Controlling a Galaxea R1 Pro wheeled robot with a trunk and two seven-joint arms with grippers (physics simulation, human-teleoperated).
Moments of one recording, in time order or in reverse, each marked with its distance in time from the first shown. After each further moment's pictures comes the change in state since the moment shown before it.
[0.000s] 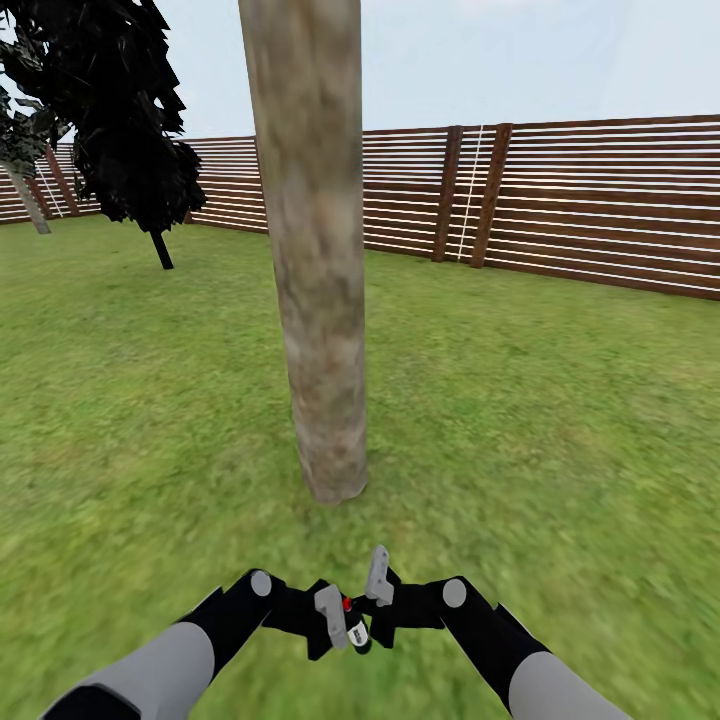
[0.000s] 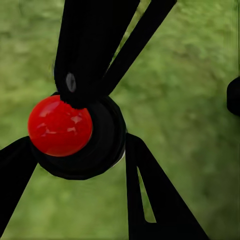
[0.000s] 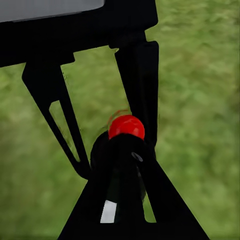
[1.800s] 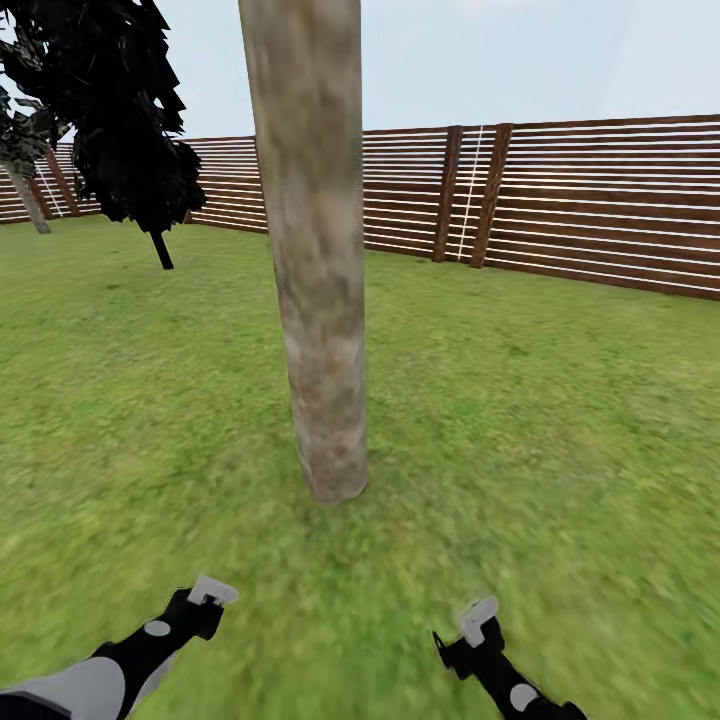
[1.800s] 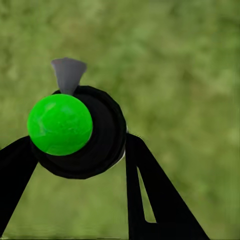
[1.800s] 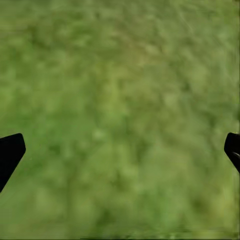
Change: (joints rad) left arm 0.018 0.222 0.026 0.281 0.506 0.007 0.774; right arm 0.058 -0.081 -0.010 0.458 -0.328 -0.218 -0.781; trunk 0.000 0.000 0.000
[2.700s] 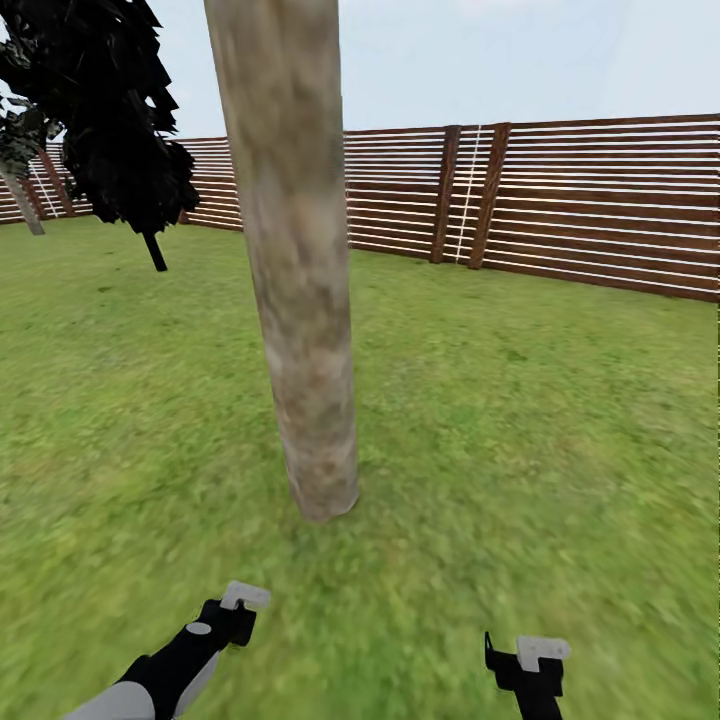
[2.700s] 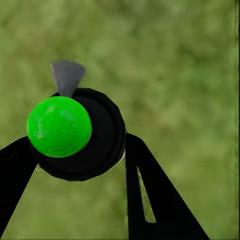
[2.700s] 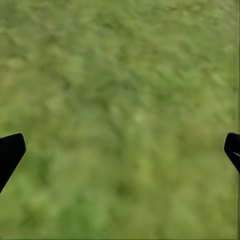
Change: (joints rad) left arm 0.108 -0.088 0.010 -0.241 0.081 0.238 0.098; right arm 0.081 -0.035 -0.008 0.001 -0.407 -0.133 -0.201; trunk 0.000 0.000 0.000
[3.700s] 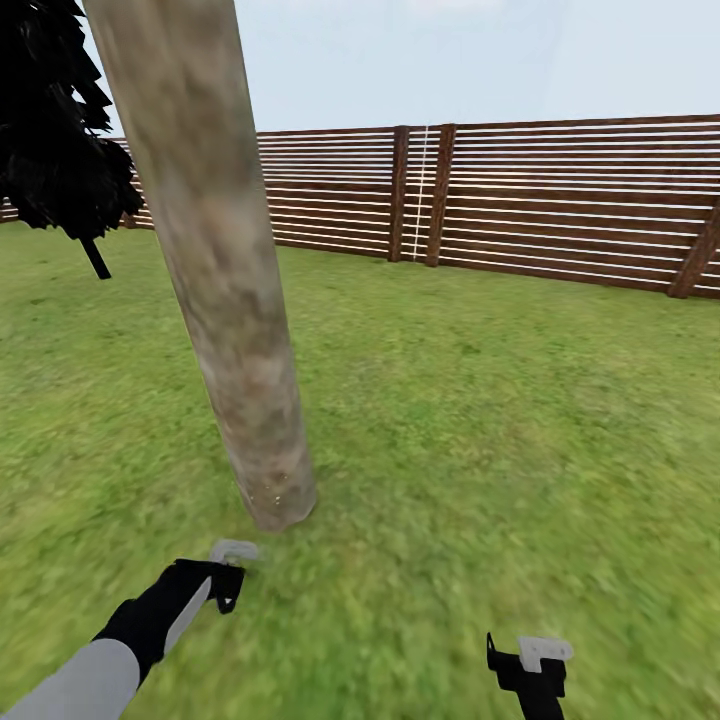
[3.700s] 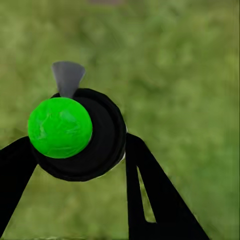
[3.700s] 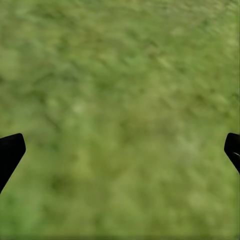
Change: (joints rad) left arm -0.036 0.079 0.055 -0.306 0.091 0.472 -0.027; right arm 0.000 -0.005 0.000 0.003 0.000 0.001 -0.001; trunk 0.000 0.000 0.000
